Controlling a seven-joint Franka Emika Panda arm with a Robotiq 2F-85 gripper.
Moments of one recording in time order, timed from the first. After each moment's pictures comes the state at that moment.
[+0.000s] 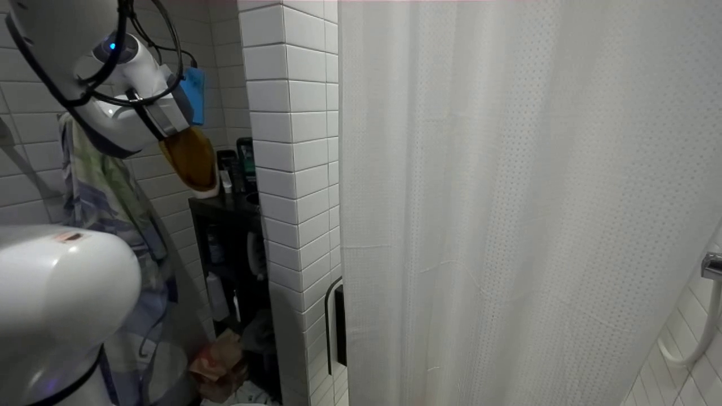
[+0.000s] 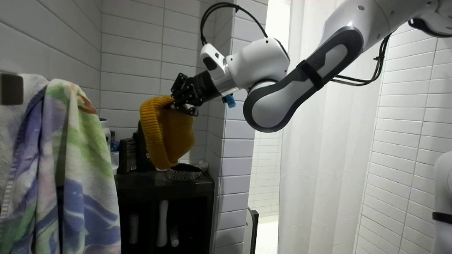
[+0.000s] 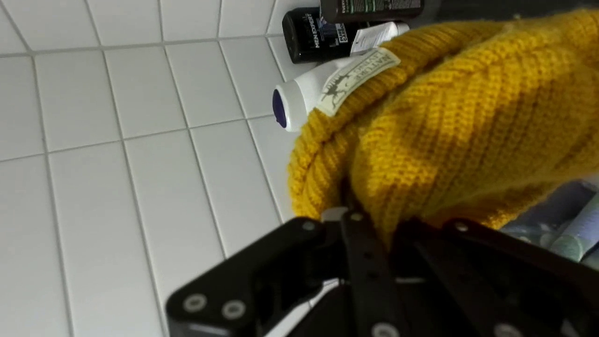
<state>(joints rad) 0.41 -0.06 0.10 -2.34 -0.55 3.45 -1.04</state>
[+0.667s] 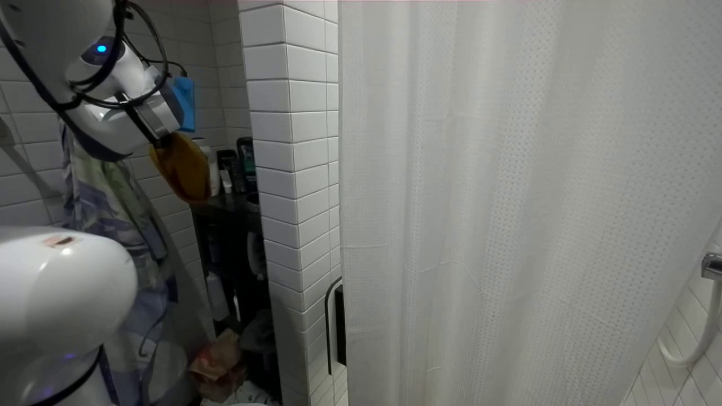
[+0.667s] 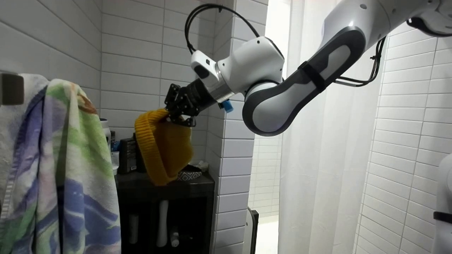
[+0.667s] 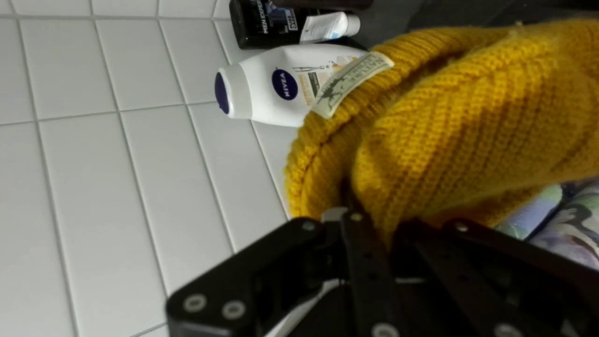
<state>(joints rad) 0.34 -0.06 0.22 -2.34 -0.58 3.34 -1.02</state>
